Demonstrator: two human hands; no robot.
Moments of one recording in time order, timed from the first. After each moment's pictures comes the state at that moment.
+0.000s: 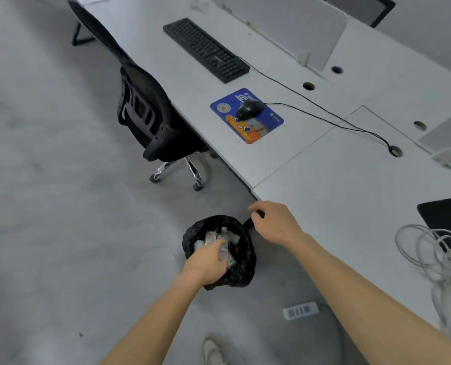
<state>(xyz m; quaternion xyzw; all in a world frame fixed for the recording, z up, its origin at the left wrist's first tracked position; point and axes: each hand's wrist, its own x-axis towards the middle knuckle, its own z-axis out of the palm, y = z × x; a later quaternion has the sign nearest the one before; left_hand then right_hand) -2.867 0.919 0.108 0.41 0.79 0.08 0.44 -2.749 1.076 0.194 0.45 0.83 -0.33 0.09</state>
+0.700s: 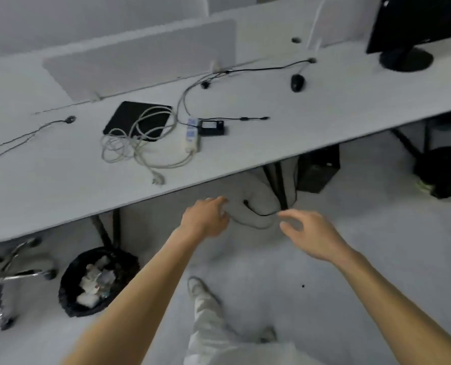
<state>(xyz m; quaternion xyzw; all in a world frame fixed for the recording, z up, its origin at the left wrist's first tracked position) -2.334 0.770 0.318 0.86 0.43 -0.17 0.24 -2.138 0.601 0.305 0.80 0.46 -0.34 -0.18</state>
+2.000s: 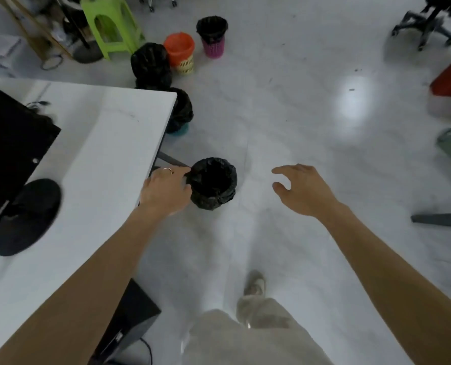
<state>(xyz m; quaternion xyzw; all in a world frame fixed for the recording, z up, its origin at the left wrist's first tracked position) -1.191 0.486 0.318 0.98 -0.01 -0.16 0.10 -1.232 0.187 0.316 0.97 -0.03 -0.14 -0.22</state>
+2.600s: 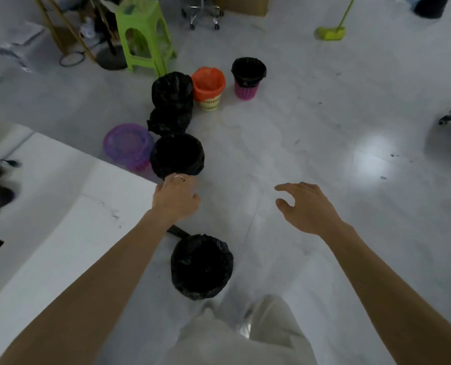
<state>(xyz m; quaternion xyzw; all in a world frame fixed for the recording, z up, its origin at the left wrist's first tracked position) -0.724 0.478 0.292 0.98 0.05 -0.18 0.12 -0.725 0.178 0.333 0.97 0.06 -0.19 -0.14</state>
